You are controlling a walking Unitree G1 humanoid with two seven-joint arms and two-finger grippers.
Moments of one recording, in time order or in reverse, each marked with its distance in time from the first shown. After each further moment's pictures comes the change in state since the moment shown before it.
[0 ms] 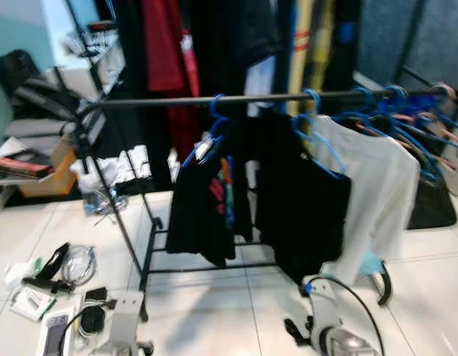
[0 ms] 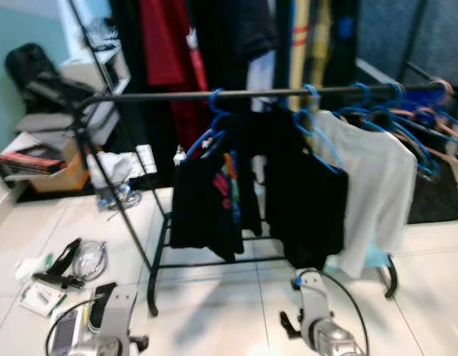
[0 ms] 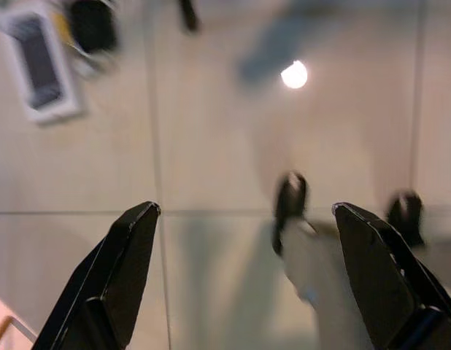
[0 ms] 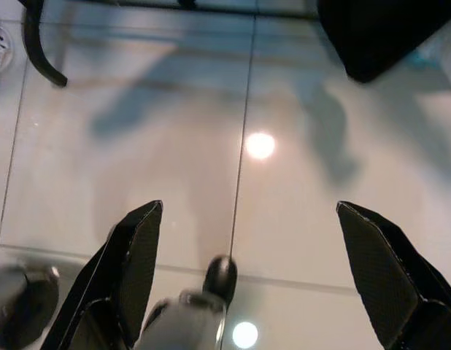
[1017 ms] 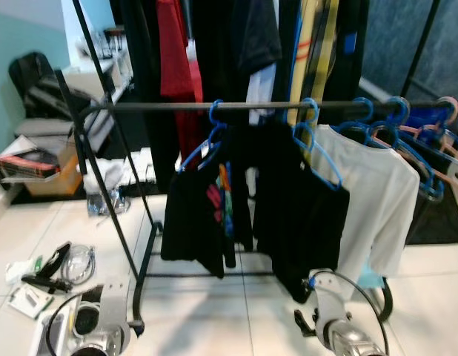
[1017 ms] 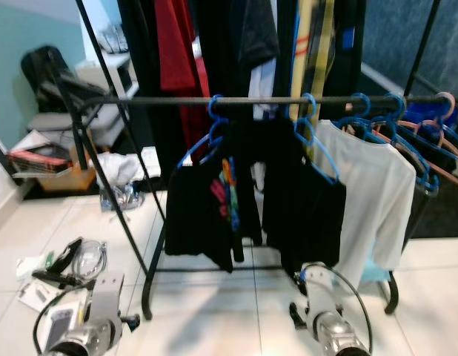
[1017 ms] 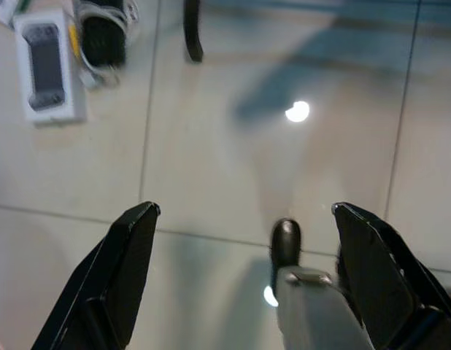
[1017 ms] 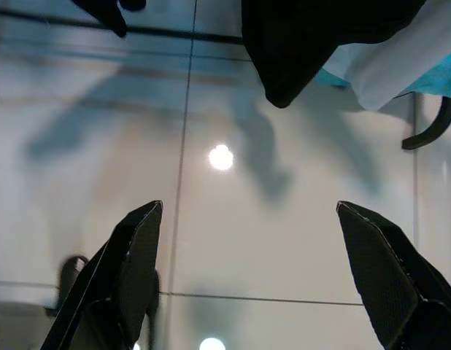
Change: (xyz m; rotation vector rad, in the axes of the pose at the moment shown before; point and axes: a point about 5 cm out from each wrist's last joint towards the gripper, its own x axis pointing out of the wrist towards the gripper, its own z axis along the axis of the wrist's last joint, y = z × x) left arm 0.001 0.017 0.011 -0.110 -0.037 0.076; right arm 0.001 -0.007 0.005 -0.019 -0.023 -0.106
